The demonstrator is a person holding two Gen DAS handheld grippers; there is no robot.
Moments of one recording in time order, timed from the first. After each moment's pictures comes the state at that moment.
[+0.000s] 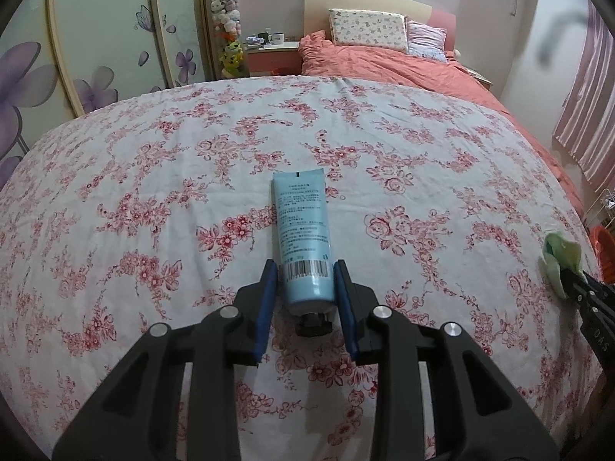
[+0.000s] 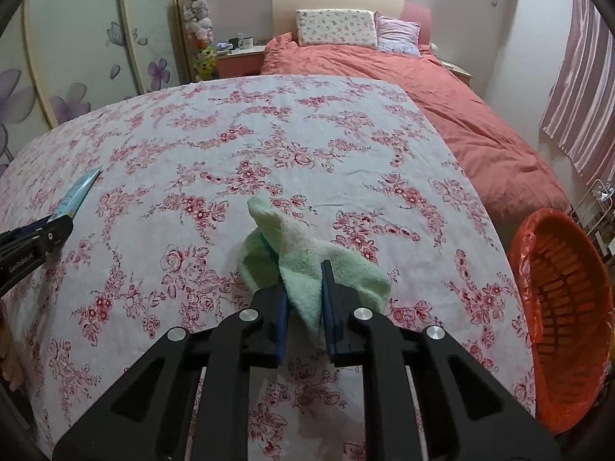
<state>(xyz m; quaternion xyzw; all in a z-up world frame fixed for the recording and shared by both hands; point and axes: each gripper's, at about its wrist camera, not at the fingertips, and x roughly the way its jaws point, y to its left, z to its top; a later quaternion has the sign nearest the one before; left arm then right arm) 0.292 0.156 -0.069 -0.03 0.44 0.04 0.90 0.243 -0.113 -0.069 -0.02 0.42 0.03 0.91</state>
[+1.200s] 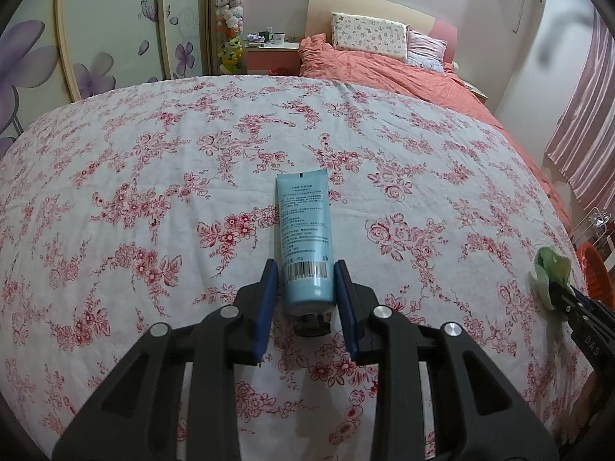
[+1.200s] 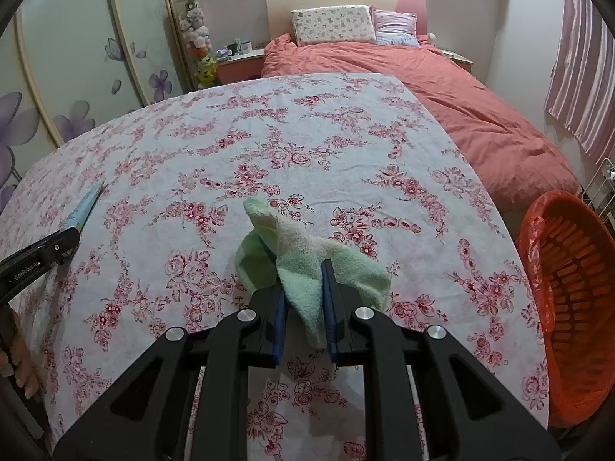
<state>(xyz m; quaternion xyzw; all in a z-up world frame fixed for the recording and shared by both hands) 0.289 0.167 -0.068 -0.06 0.43 0.02 0.90 0.241 -0.126 -0.070 0.02 0.42 0.04 0.91</state>
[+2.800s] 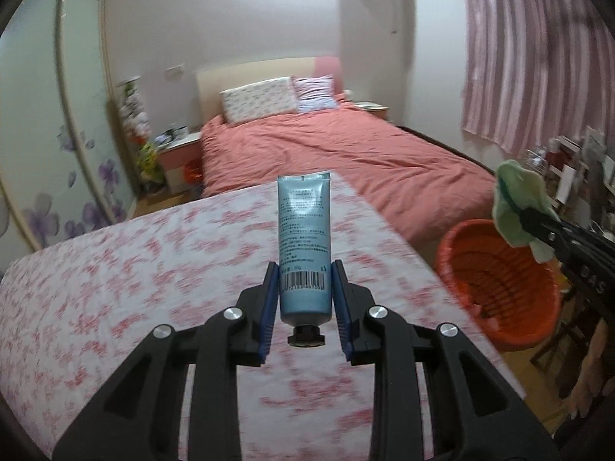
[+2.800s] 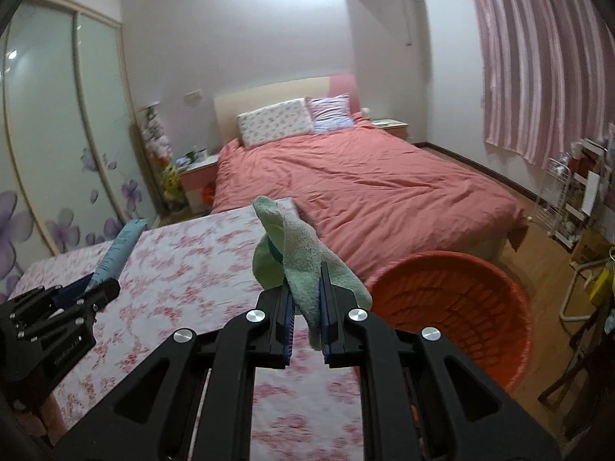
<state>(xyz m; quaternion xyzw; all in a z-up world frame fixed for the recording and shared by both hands) 0.213 -0.051 0.061 0.07 0.31 -0.13 0.94 0.145 -0.253 0.045 0.09 0.25 -0.05 0.96</state>
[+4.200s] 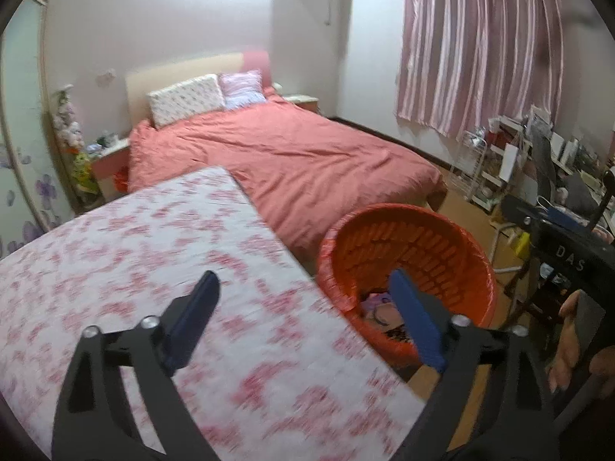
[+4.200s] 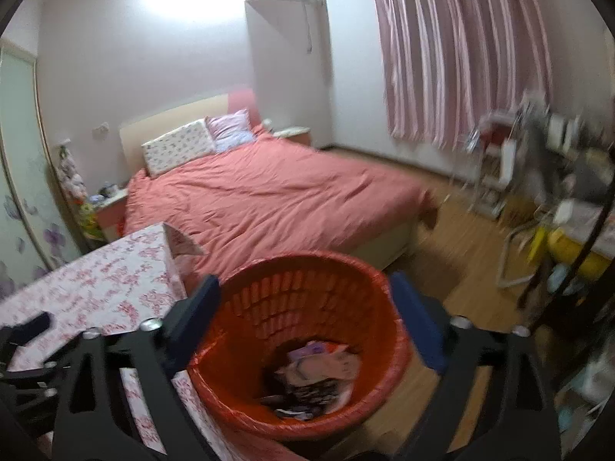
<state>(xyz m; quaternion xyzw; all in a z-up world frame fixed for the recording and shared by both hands) 0.184 -0.148 0.031 0.07 0.31 -0.23 0.92 0.098 -0.342 0.021 0.10 0.22 -0.22 0.94</state>
